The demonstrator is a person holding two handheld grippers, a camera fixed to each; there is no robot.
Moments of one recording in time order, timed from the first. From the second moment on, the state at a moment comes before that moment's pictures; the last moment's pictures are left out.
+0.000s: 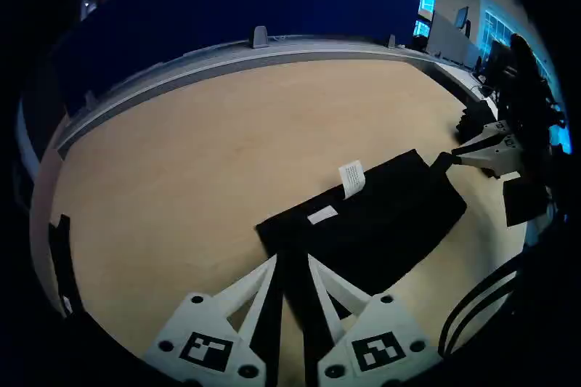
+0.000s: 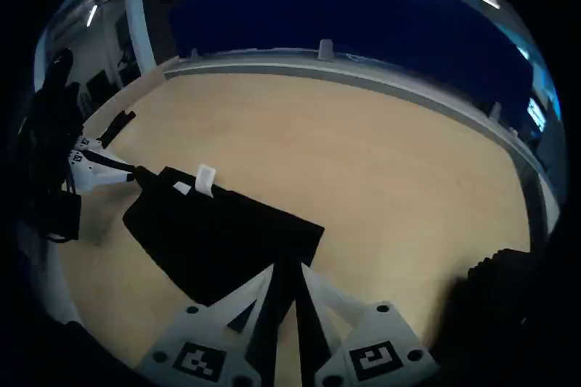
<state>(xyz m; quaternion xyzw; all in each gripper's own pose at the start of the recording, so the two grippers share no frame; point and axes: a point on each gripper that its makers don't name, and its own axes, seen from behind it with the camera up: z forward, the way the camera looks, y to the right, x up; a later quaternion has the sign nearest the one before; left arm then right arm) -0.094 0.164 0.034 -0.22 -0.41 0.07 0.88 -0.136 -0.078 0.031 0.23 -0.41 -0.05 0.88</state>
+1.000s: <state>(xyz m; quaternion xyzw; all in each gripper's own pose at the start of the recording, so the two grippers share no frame) -0.082 0.147 0.026 -0.20 -0.40 0.06 0.89 -0.133 -0.070 0.022 0.21 -0.40 -0.05 0.89</state>
